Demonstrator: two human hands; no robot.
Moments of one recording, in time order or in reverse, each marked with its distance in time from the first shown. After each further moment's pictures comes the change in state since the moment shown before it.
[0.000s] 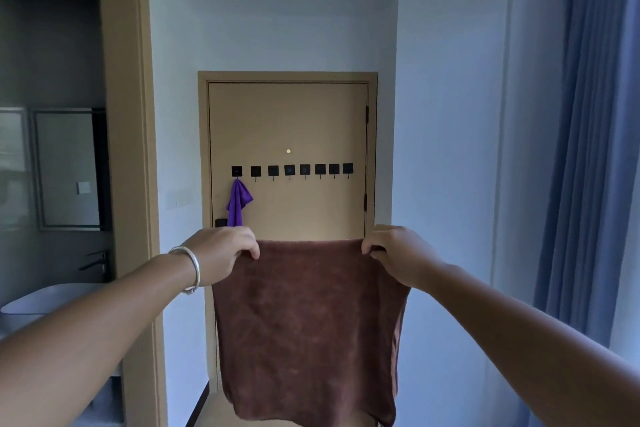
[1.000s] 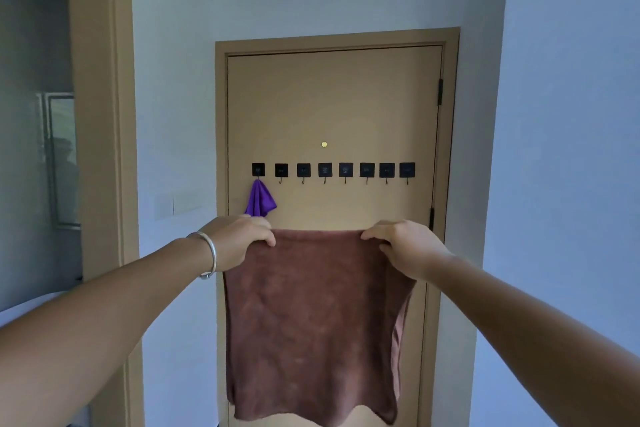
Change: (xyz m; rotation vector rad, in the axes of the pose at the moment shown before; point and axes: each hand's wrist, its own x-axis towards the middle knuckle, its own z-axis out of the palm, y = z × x) left_hand 0.308 -0.198 0.192 0.158 -0.058 -0.102; right_hand 0.338 0.221 0.241 0.027 -0.061 -0.160
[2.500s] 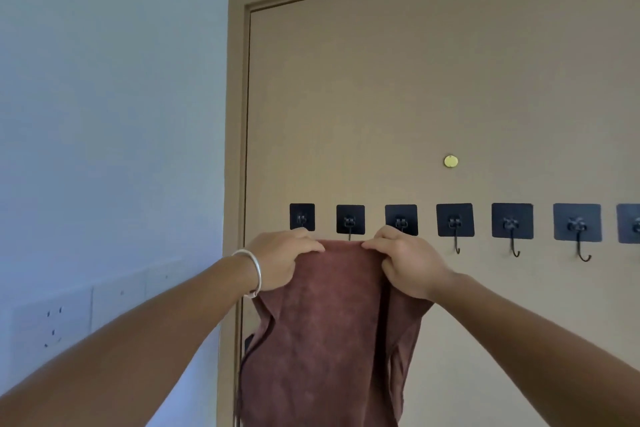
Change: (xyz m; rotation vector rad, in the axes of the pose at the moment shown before) left_hand 0.418 -0.418 0.292 -0.140 0.074 -0.066; right_hand 0.601 0.154 0.361 0.094 0.142 -0.151
